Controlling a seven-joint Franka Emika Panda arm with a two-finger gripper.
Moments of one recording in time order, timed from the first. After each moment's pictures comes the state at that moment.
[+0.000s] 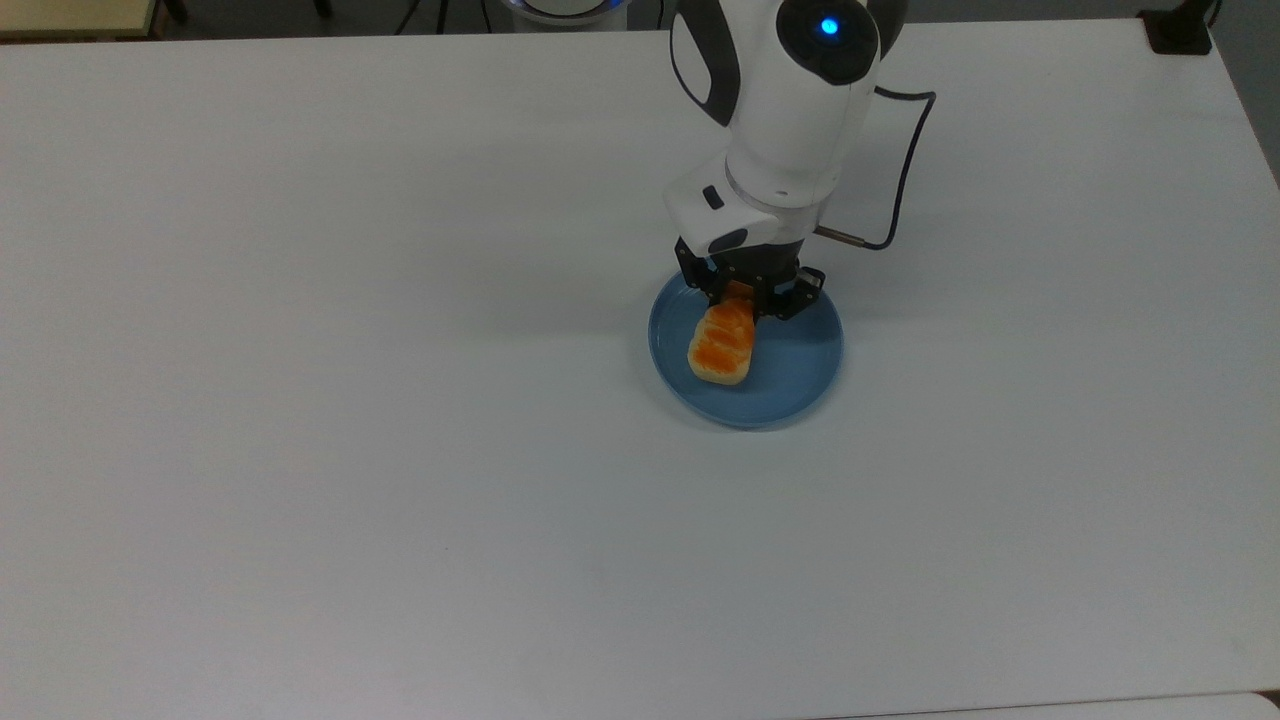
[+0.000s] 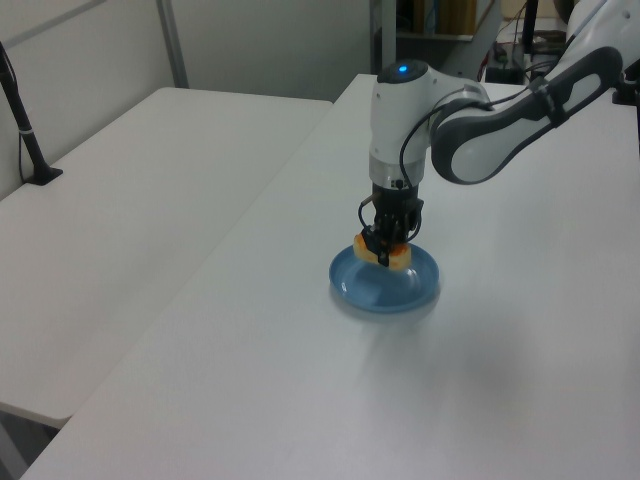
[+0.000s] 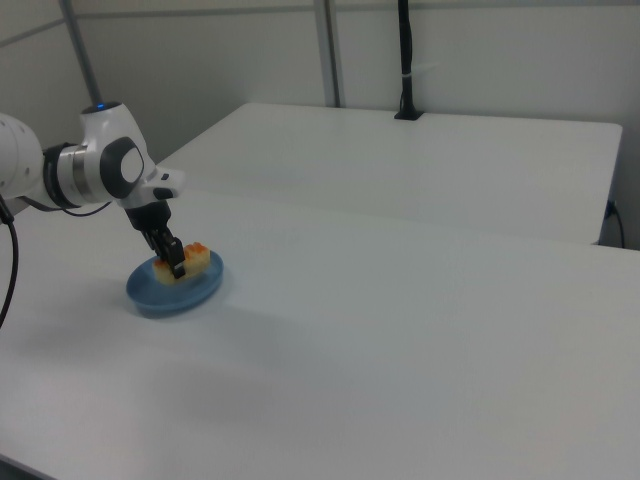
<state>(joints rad) 0.27 0.42 0.09 -1.72 -0.16 2.19 0.78</state>
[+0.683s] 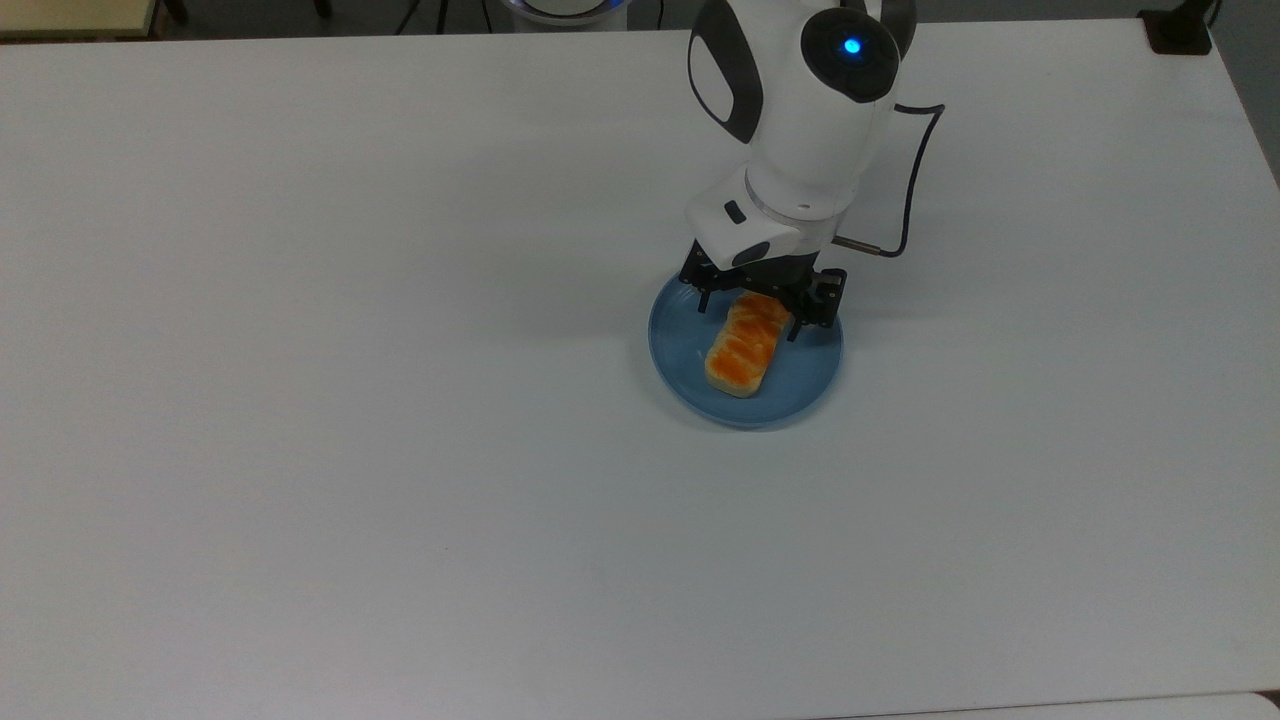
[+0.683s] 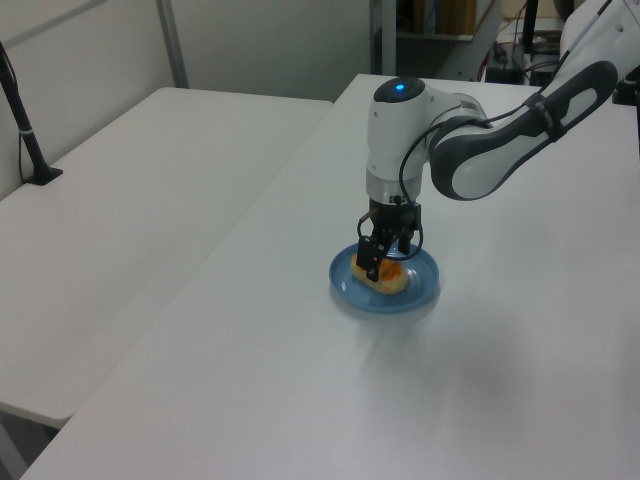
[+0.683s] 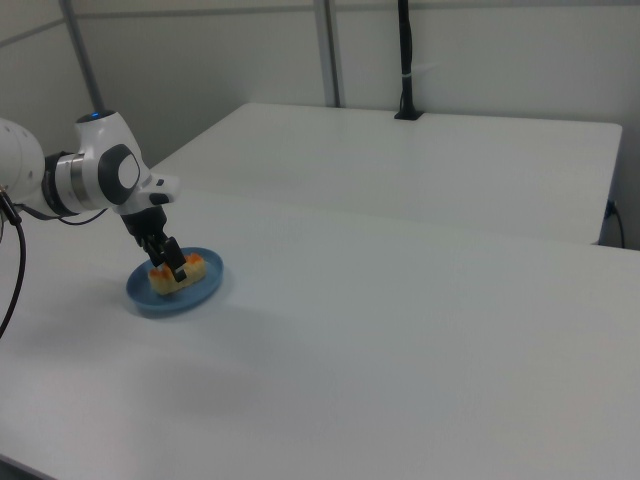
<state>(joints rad) 0.28 0.45 0.11 -1.71 -0.20 2.21 0.78</state>
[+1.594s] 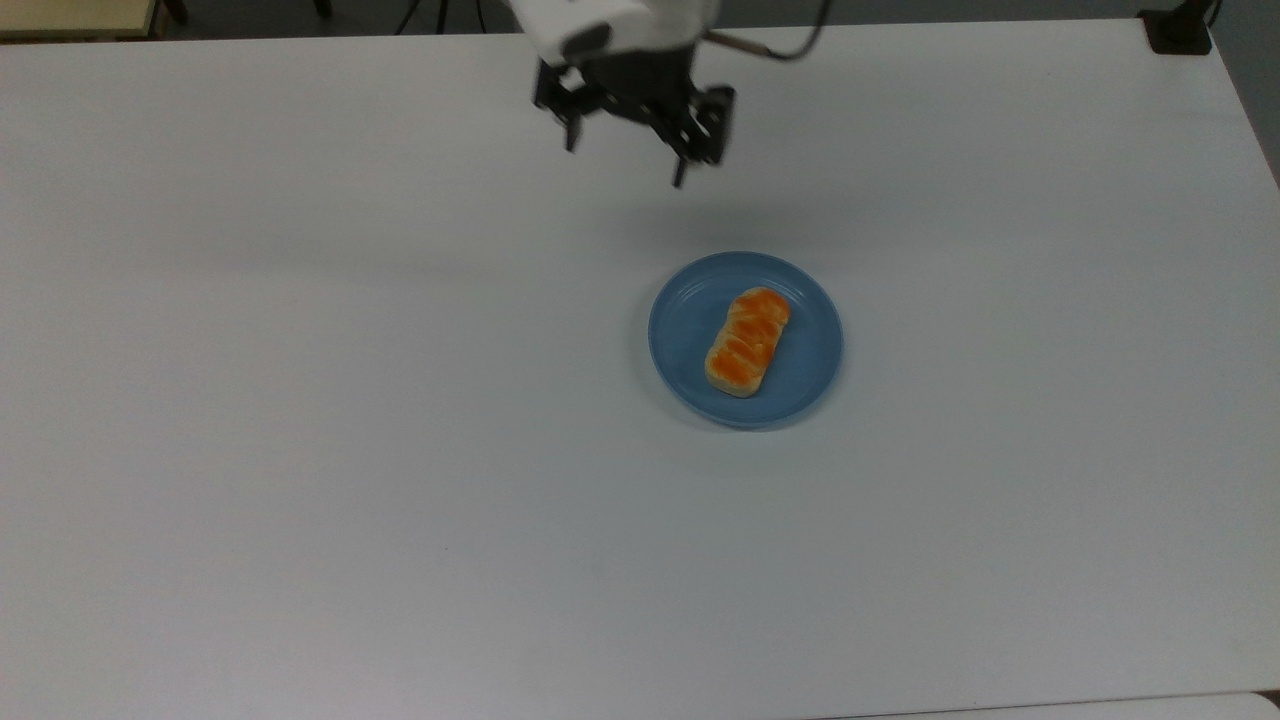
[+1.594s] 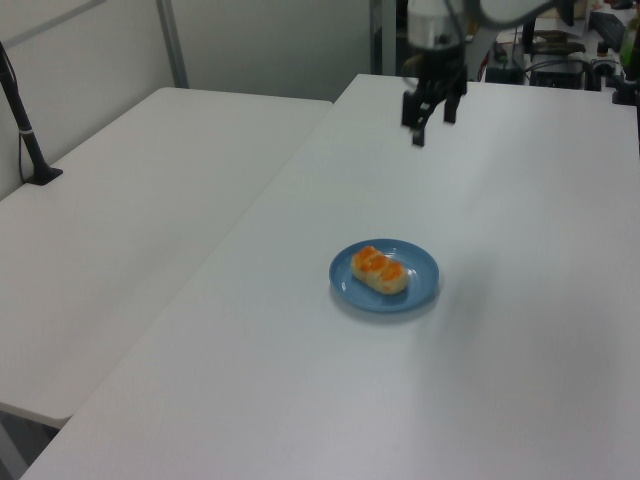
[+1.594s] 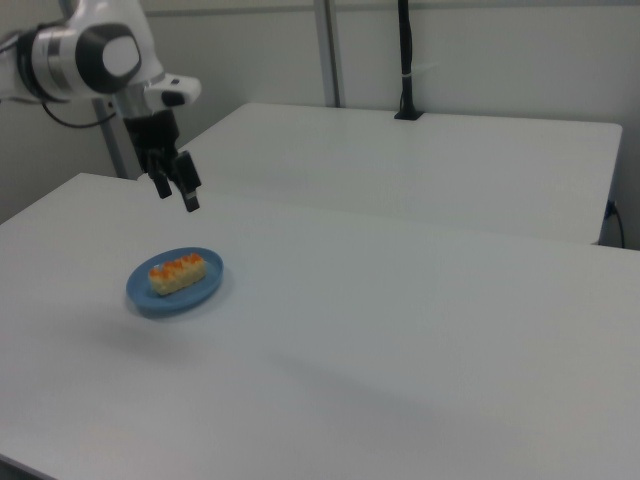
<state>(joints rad) 0.08 0.13 0.10 -1.60 -0.10 1.74 0.49</state>
